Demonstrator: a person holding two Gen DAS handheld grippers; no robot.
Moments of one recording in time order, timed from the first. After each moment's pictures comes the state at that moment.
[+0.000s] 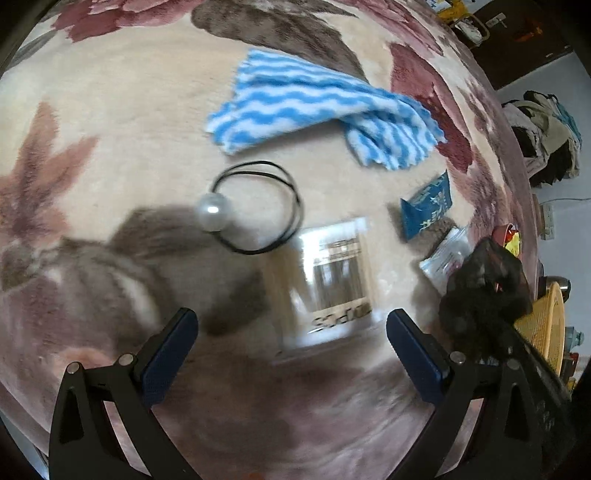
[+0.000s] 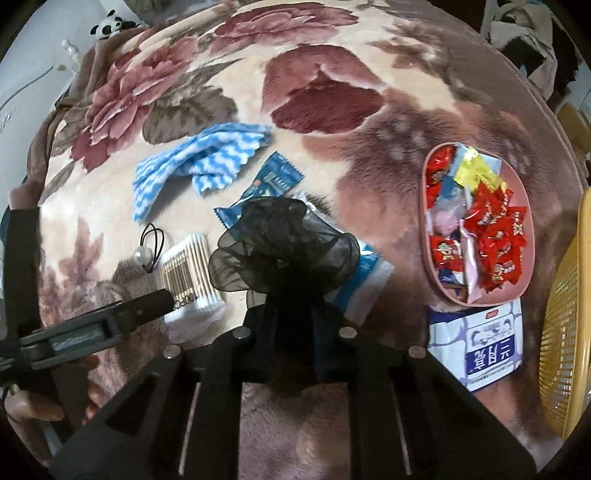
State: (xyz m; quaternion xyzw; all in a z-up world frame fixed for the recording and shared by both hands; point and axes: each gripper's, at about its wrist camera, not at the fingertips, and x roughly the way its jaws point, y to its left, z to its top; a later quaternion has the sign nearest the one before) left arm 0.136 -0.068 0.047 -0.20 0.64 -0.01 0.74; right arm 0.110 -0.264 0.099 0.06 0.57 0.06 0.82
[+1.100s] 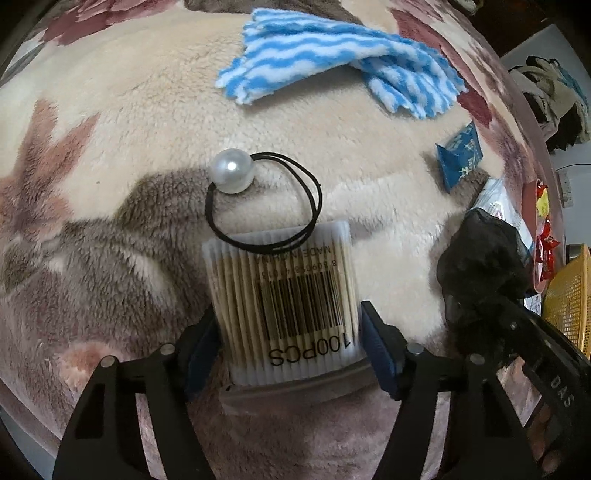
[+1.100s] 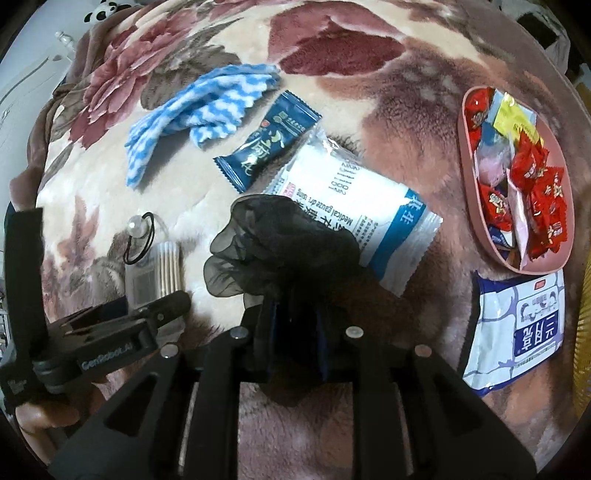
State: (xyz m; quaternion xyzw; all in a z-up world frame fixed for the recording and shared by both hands) left arm 0.117 -0.070 0.023 -0.13 0.66 -0.02 0.74; right arm 0.109 -0.253 0.060 0.08 0.62 0.08 0.78
